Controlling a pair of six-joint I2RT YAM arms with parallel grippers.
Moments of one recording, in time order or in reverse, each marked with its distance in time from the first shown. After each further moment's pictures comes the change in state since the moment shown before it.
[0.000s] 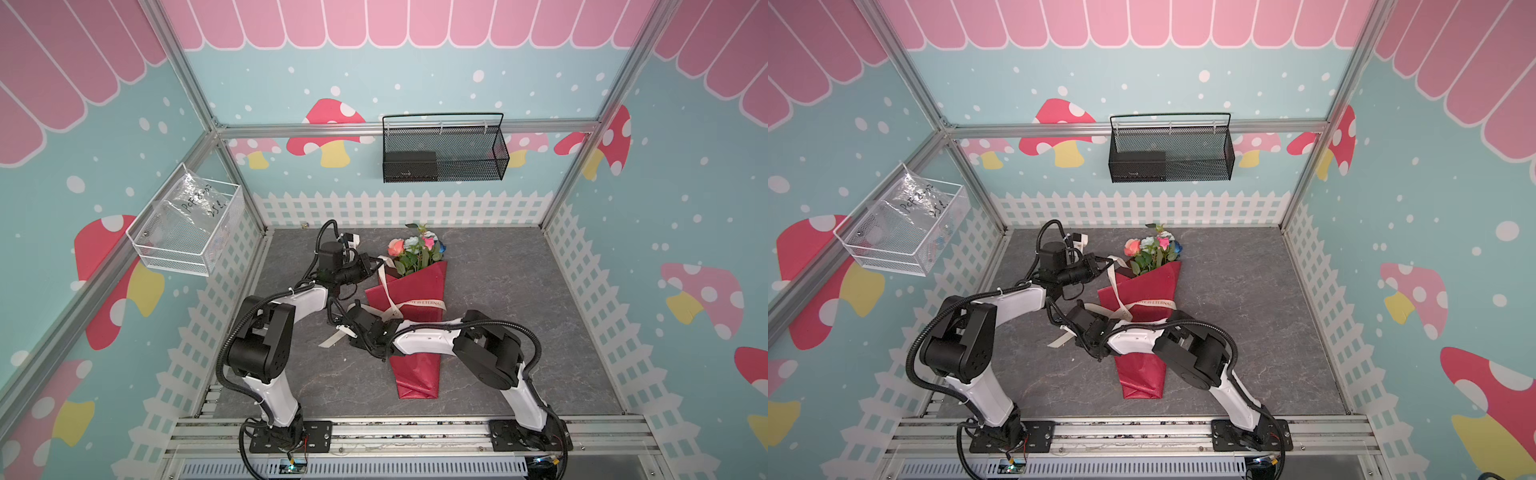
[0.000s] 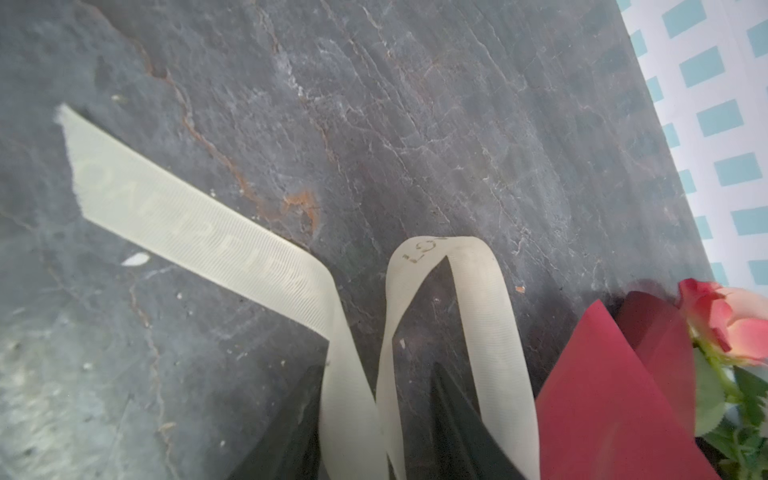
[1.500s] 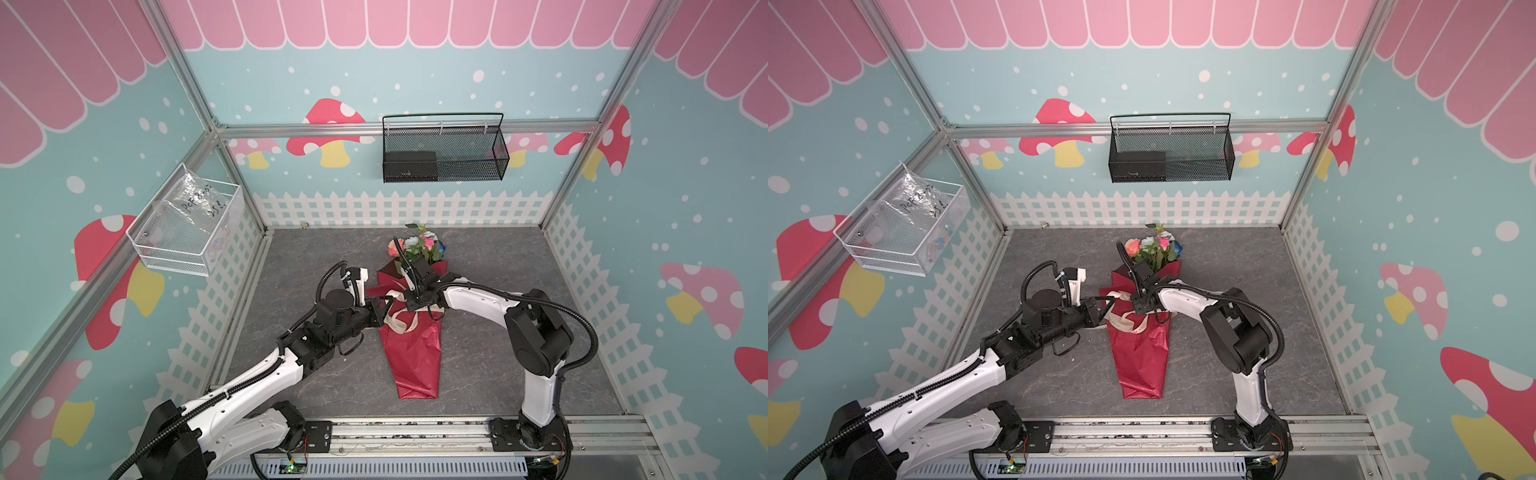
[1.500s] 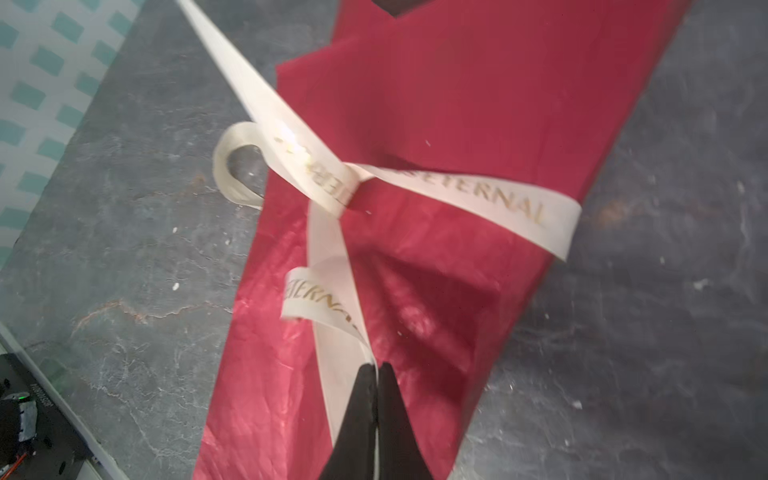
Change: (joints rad) left arm -0.003 -0.270 -0.119 -0.156 -0.206 0.101; right arm -0.326 -0.916 -0.741 -0.173 -0.290 0.908
